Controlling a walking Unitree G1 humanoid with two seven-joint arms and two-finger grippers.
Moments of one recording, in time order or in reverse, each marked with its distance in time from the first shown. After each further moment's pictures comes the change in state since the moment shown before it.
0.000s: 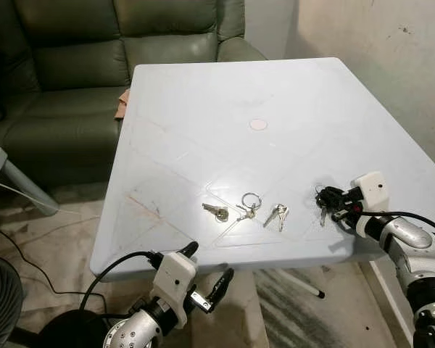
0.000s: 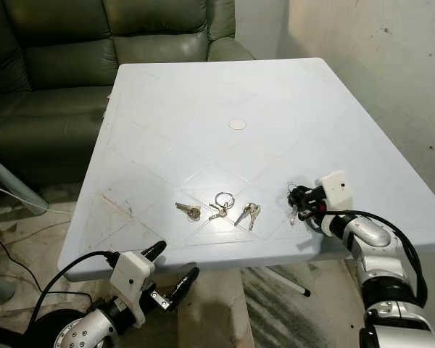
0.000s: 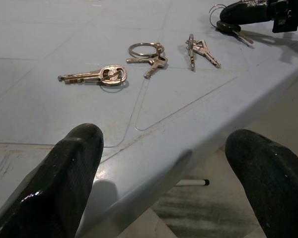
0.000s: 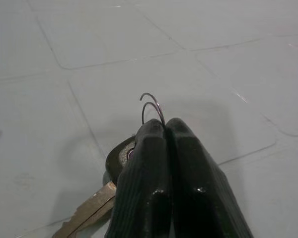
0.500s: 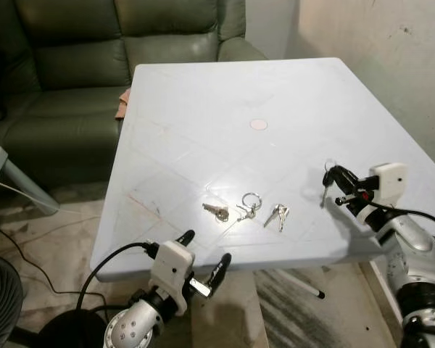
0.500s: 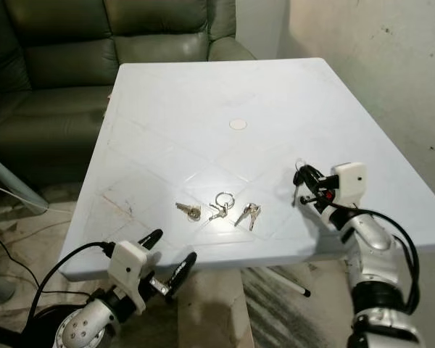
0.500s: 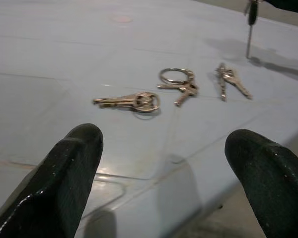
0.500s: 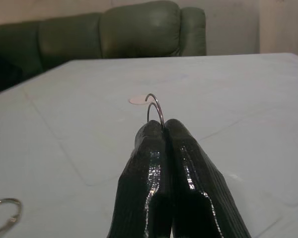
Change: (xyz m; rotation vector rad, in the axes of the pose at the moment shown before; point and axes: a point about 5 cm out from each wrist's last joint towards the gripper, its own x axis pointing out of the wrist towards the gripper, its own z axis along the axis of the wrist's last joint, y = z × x) left arm 0.010 0.013 0.011 -0.031 -0.064 0.100; right arm -0.006 0.019 0.022 0.205 -0.389 -0.074
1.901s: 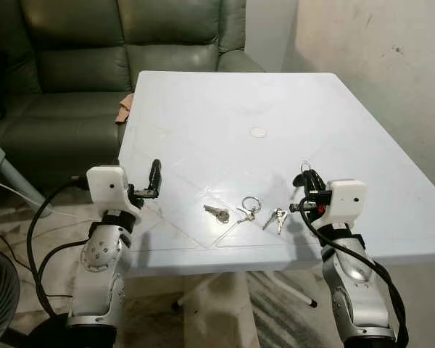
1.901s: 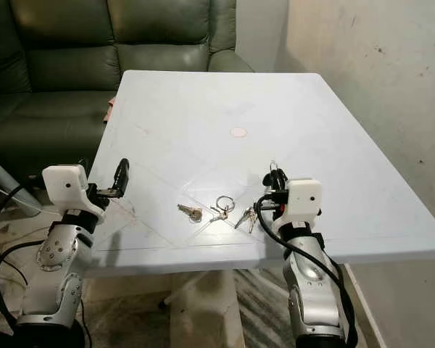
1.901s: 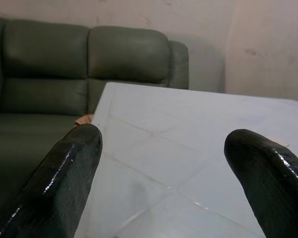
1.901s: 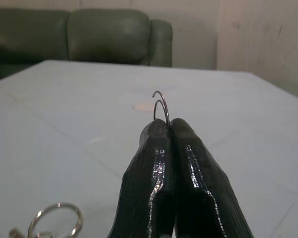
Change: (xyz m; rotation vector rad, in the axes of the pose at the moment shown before) left arm 0.039 0.105 0.061 -0.032 -0.278 0.505; right arm -0.005 0.088 -0.006 -0.082 0.017 -0.223
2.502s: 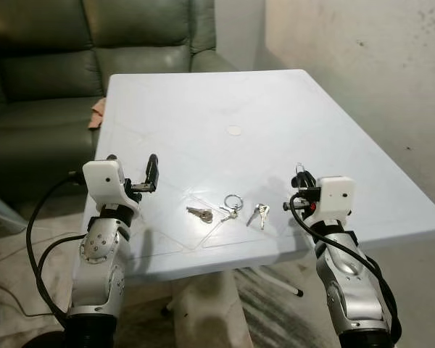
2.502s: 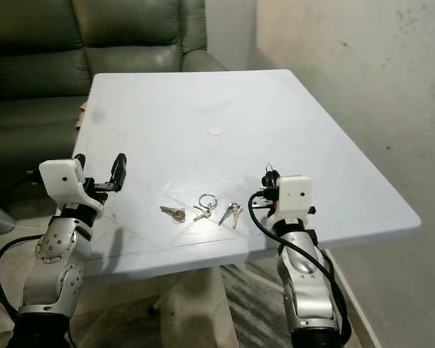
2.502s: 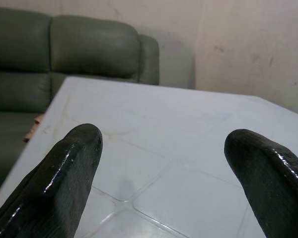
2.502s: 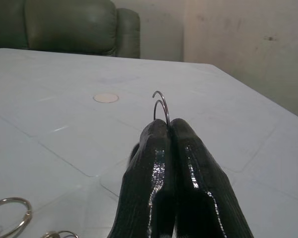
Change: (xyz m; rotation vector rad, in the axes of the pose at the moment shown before) left arm 0.011 0.006 0.001 -0.021 0.016 0.010; right arm 0.012 0.007 0.003 -0.034 0.027 -0.004
